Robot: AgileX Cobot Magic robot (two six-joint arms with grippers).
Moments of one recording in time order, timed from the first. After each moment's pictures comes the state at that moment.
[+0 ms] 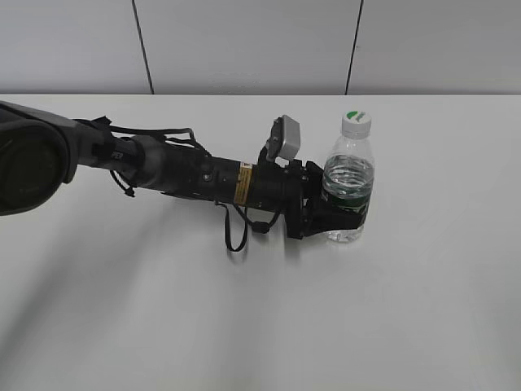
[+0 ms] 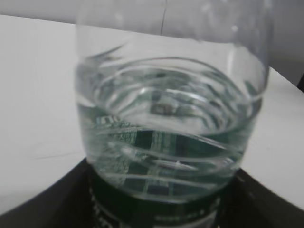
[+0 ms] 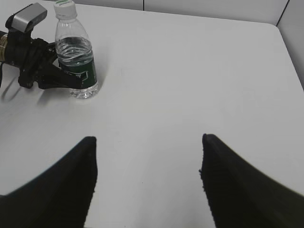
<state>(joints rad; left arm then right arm) -0.53 2.60 -1.71 1.37 -1.17 -0.84 0.04 -0.01 -0.51 0.11 1.03 -0.19</state>
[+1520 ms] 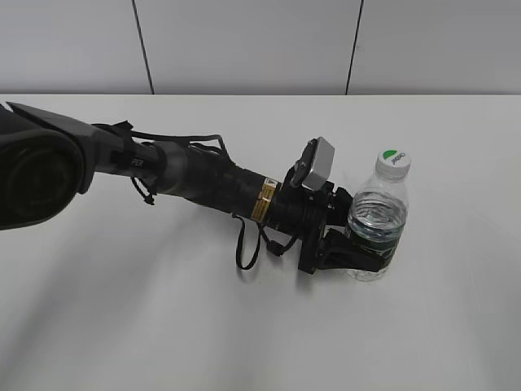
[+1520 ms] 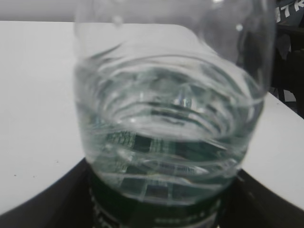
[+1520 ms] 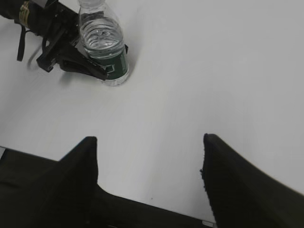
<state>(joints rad) -0.61 2.60 -1.71 1.53 -1.22 -0.84 0.05 0.33 -0.58 0.23 1.03 -0.30</state>
